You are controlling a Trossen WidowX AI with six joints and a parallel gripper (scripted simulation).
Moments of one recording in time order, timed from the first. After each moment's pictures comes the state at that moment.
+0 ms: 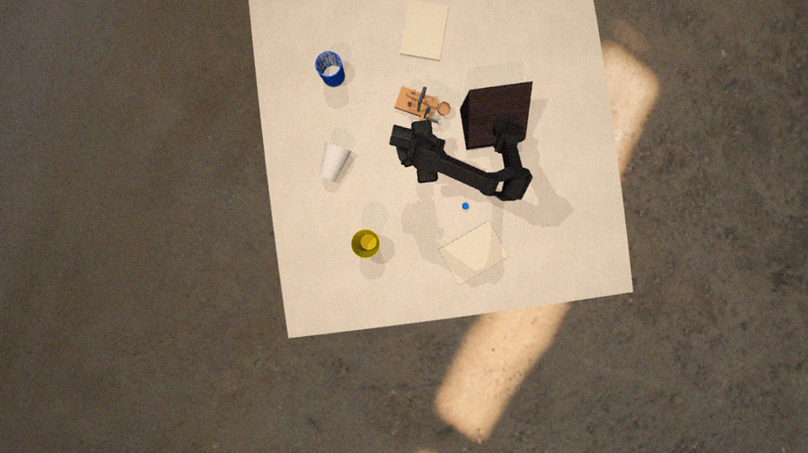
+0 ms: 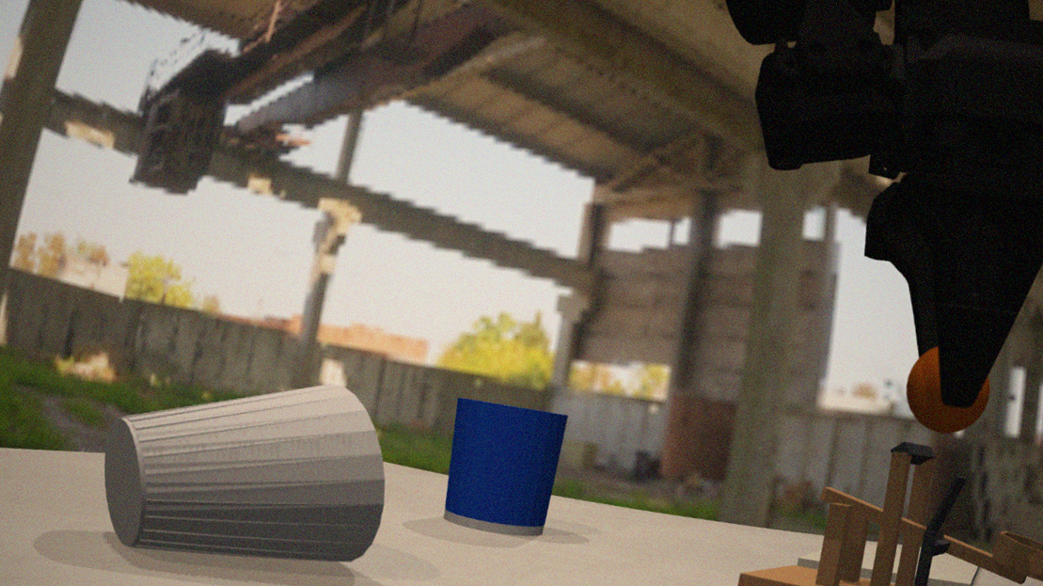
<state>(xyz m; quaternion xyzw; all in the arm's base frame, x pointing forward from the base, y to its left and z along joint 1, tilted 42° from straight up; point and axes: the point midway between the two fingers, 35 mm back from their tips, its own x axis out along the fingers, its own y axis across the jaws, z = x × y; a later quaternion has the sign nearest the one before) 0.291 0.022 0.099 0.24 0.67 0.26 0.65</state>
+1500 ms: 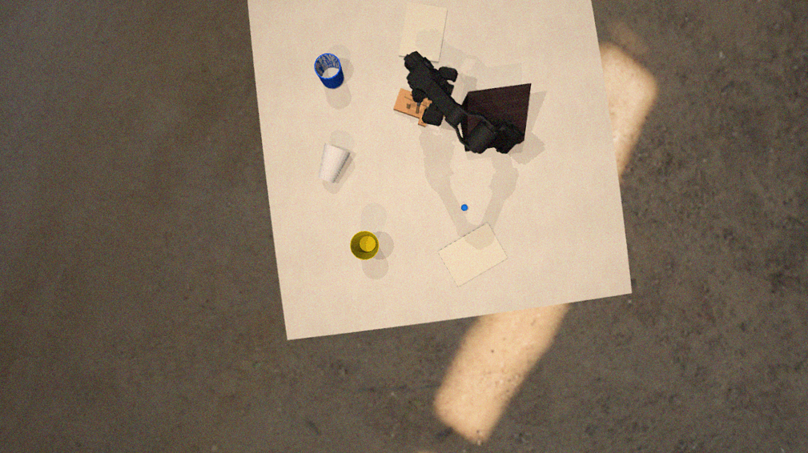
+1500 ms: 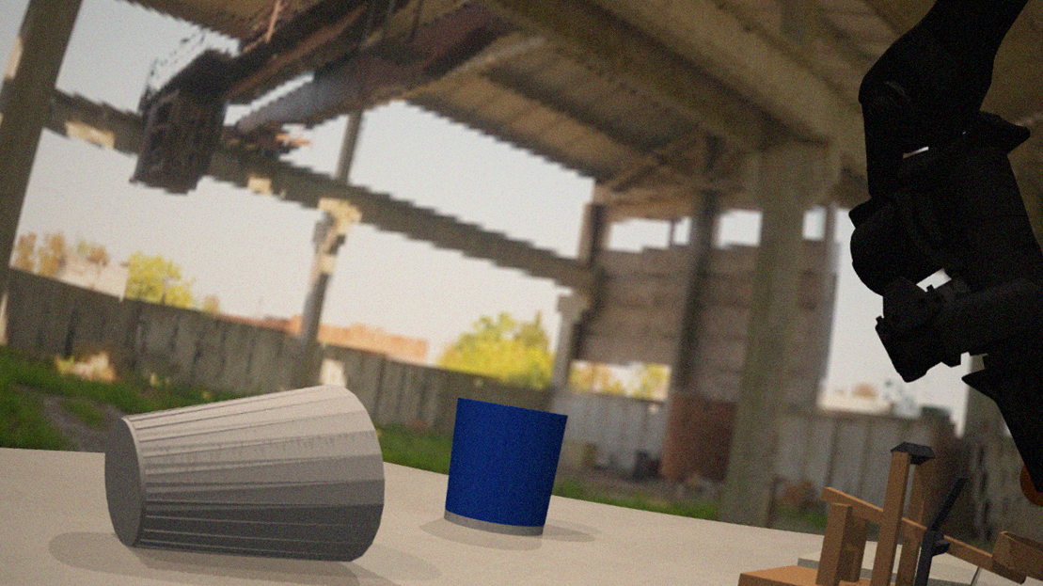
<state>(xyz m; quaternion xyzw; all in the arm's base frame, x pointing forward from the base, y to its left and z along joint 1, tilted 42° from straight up) 0.200 -0.094 -0.039 0.36 0.80 0.16 0.46</state>
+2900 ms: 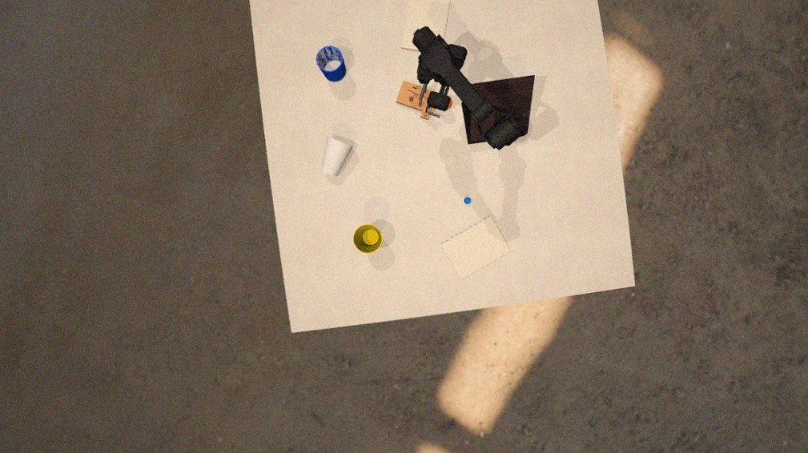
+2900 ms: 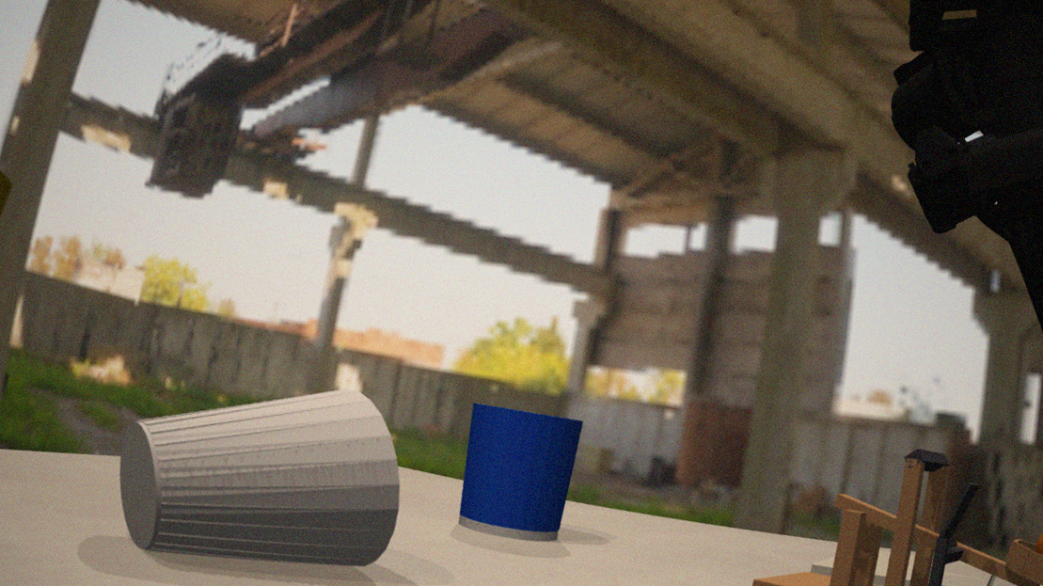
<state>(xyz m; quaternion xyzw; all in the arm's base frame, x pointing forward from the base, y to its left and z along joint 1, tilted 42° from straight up) 0.205 -0.155 0.023 0.35 0.78 0.11 0.51</state>
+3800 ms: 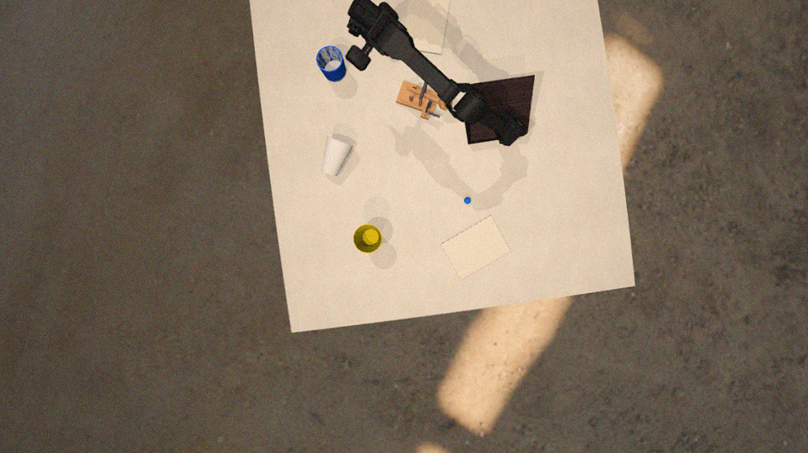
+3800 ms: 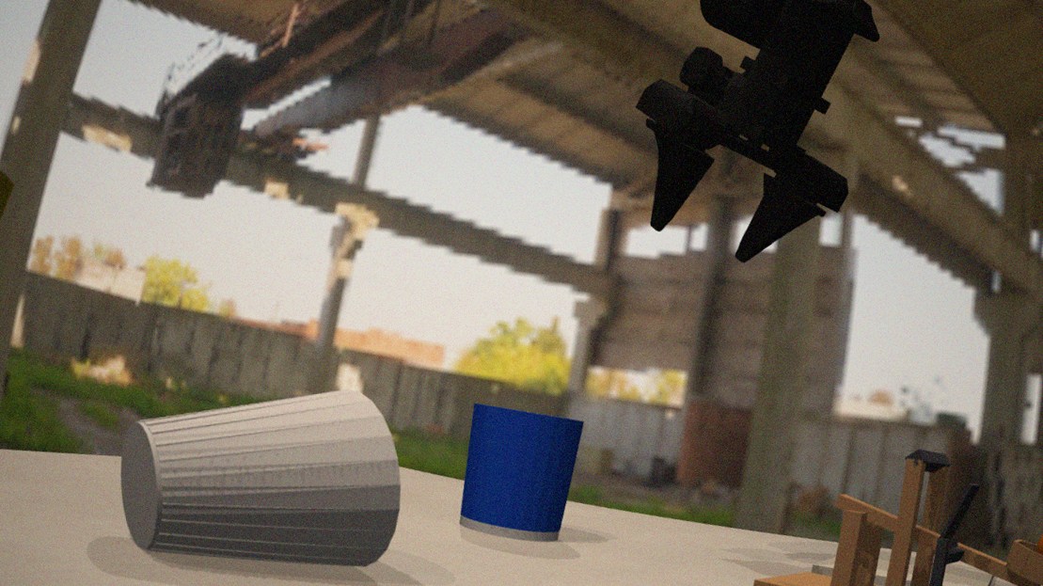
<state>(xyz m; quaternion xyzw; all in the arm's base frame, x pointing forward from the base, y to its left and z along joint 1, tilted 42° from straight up) 0.440 -0.291 -0.014 0.43 0.53 -0.11 0.72</state>
